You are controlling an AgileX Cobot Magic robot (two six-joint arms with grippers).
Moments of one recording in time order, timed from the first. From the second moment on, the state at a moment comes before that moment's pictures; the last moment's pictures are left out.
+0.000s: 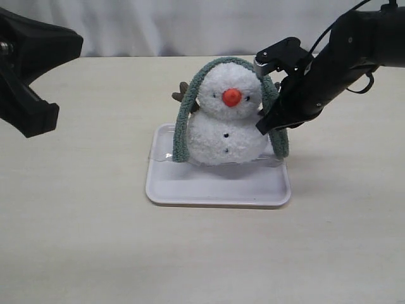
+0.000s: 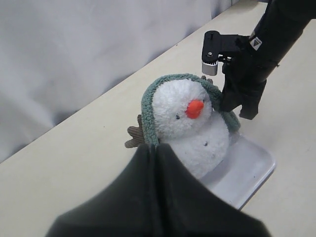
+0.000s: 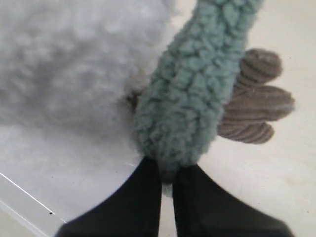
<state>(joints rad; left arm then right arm) -0.65 0.90 -0.79 -0.05 0.37 0.24 0.27 1.83 -1.23 0.09 0.66 -0.39</state>
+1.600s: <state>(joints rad) -0.67 0.90 -0.79 0.00 0.39 0.24 0.30 1.76 -1.36 0.13 1.02 -0.32</state>
